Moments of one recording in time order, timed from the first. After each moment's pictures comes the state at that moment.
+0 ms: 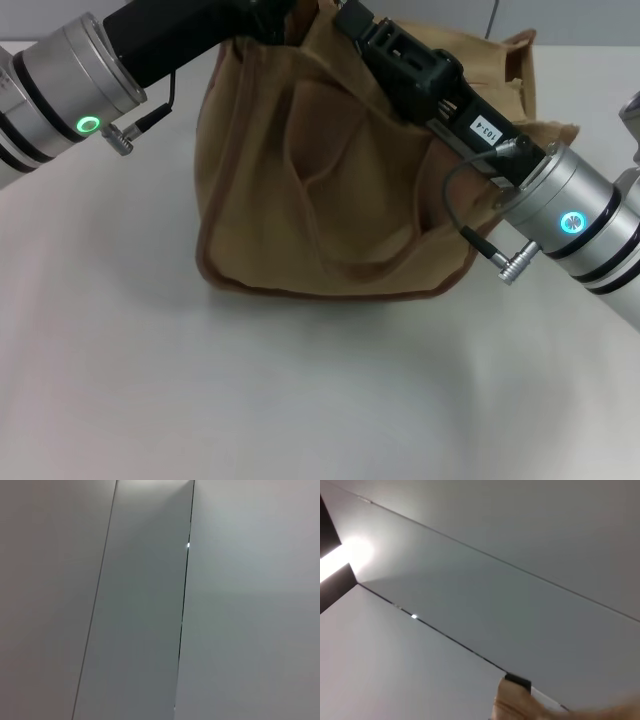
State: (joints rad) left arm -0.58 -2.08 1.14 0.57 1.02 1.48 -1.14; right arm 0.66 2.09 0.49 0.27 -2.50 -1.50 1.44
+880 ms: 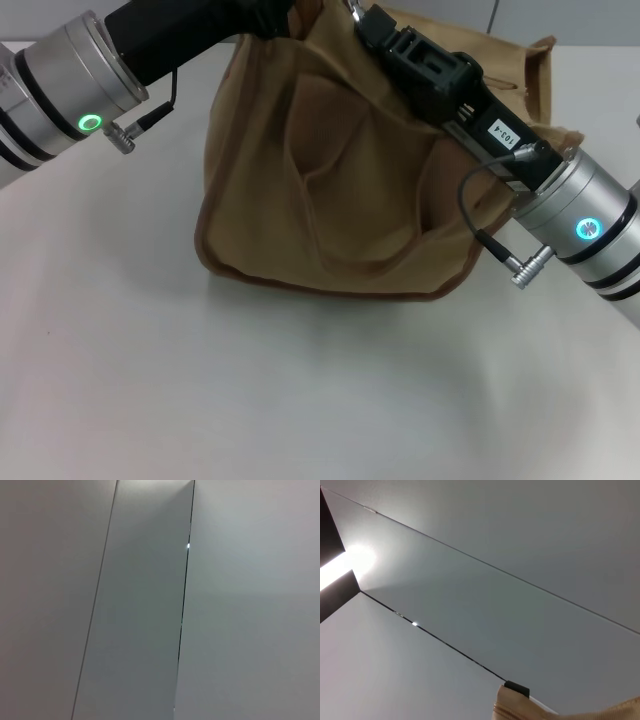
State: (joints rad) left arm -0.58 -2.08 1.14 0.56 1.02 1.48 -1.14; right arm 0.64 2.09 0.50 0.26 -2.49 -1.53 1.42
